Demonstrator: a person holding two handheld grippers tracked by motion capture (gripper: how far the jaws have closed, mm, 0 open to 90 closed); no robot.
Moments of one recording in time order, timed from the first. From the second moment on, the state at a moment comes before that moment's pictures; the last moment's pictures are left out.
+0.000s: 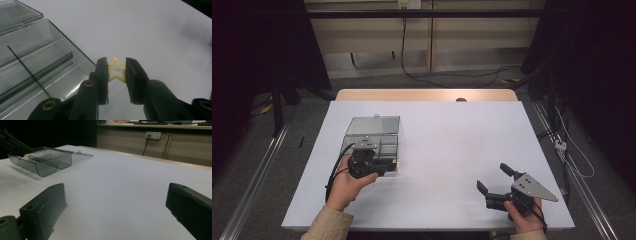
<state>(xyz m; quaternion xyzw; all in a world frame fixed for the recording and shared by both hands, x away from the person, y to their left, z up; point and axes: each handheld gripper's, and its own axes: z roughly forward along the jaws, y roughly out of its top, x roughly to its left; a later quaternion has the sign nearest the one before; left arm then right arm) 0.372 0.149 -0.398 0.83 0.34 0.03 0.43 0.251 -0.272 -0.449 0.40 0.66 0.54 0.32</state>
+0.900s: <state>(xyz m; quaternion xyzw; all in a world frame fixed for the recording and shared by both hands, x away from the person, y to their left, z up) 0.378 0.176 -0.389 0.82 0.36 0.04 0.43 0.251 -0.272 -0.449 0.40 0.66 0.54 0.32</state>
